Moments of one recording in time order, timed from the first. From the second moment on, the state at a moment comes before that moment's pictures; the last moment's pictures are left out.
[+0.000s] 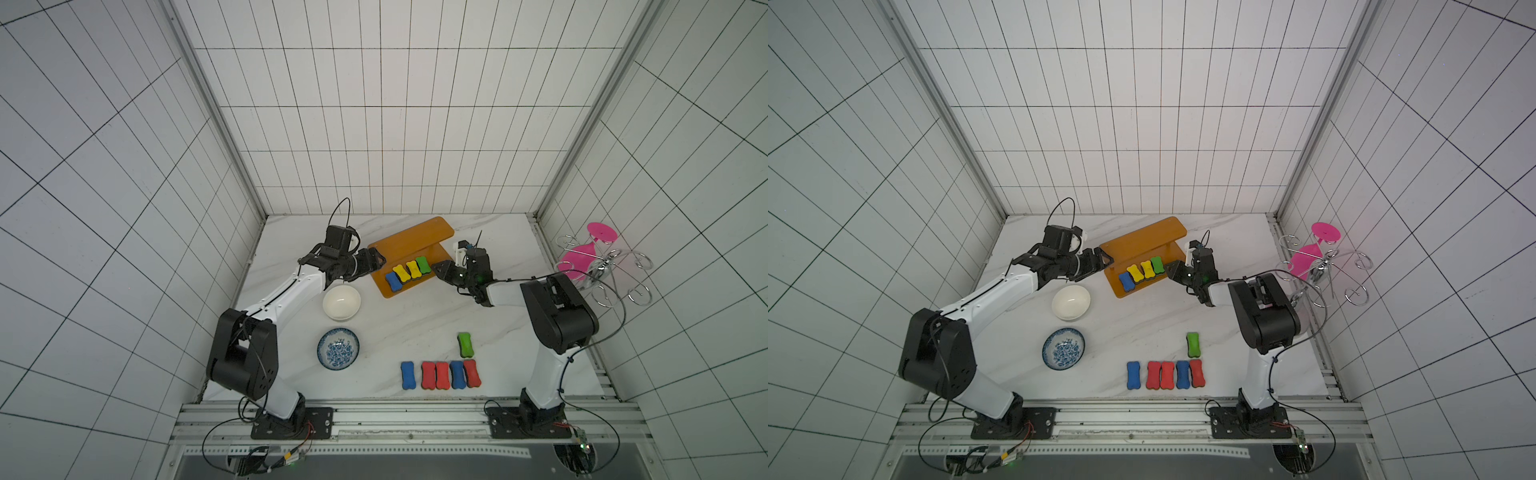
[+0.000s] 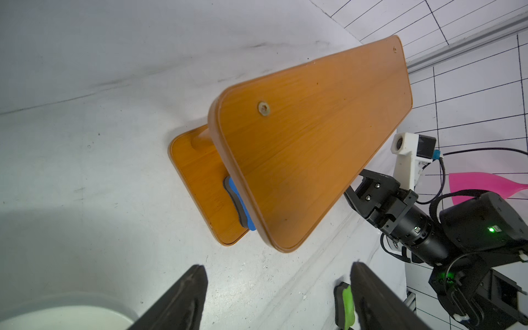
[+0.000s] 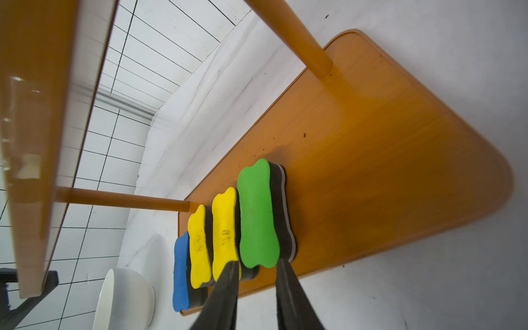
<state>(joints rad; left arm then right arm) -0.34 1.57 1.17 -0.38 0.39 -0.64 0.39 1.92 0.89 0.52 -0.42 0.71</state>
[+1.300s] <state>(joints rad) -0.32 1.61 1.16 -0.38 0.44 -0.64 0.43 2.10 1.00 0.64 -0.33 0.65</state>
